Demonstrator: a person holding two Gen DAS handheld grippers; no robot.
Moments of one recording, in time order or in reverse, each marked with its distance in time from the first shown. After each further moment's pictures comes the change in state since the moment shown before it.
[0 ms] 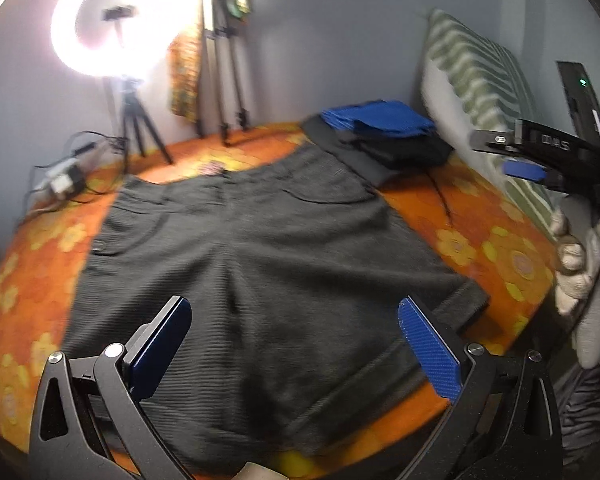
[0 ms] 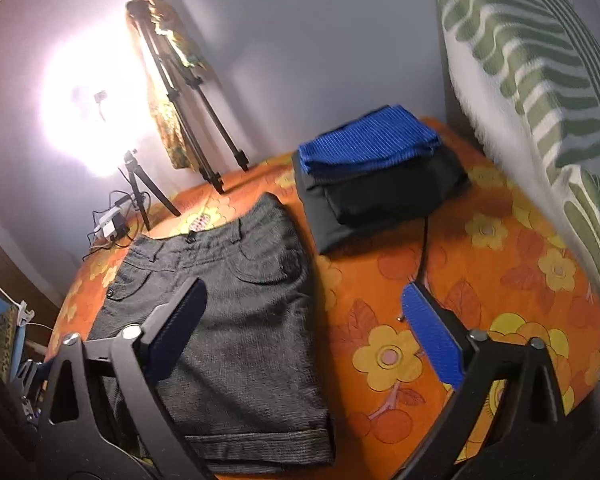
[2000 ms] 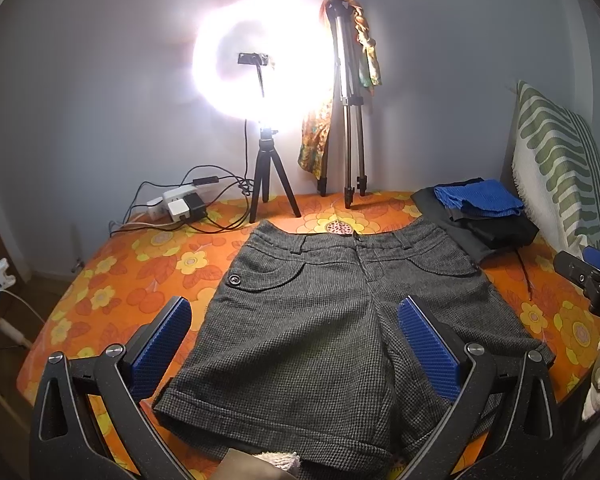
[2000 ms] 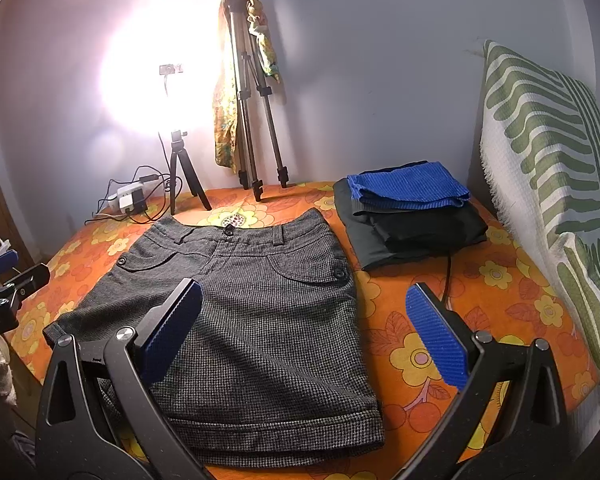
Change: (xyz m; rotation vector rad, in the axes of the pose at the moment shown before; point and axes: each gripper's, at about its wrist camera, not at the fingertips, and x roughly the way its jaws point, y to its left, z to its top) left arm -0.069 0.088 -0.001 -0.155 -0.230 0.321; right arm -0.036 0.095 -0.052 -0.245 -0.176 -0.025
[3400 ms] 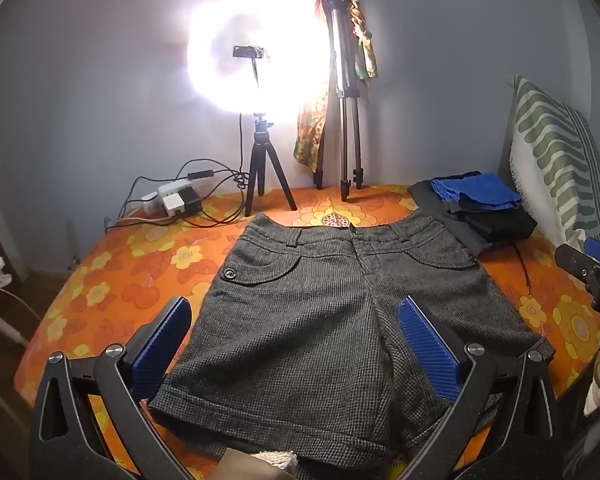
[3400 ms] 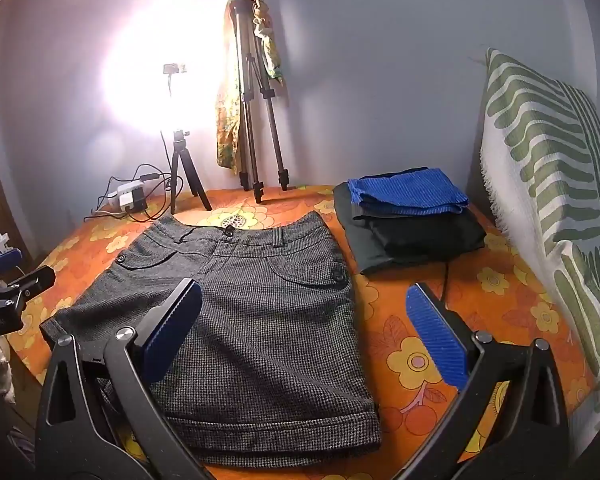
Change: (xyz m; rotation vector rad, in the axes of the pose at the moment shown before) left arm 0.005 0.003 -0.004 0.005 0.020 -0.019; right arm -0.002 0.005 0.000 -0.015 -0.009 -0.014
